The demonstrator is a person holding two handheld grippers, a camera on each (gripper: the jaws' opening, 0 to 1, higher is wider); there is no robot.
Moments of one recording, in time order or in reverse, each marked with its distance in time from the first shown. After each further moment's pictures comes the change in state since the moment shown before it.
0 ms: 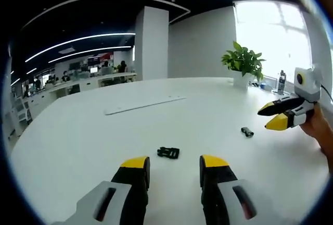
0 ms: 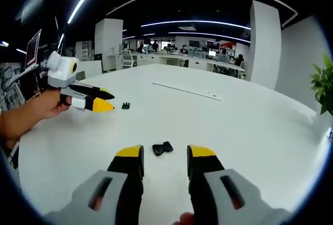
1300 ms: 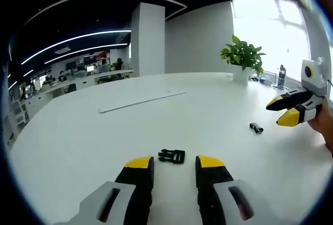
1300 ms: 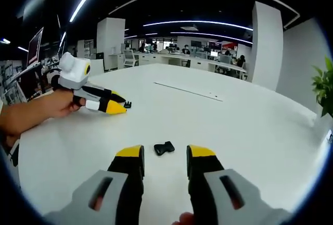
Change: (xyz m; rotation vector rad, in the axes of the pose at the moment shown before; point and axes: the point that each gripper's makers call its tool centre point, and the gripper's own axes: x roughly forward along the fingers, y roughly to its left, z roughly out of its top) left arm 0.022 0.004 -0.004 0.019 0.033 -0.014; right arm 0.000 0.002 -0.001 -0.014 0.002 0.012
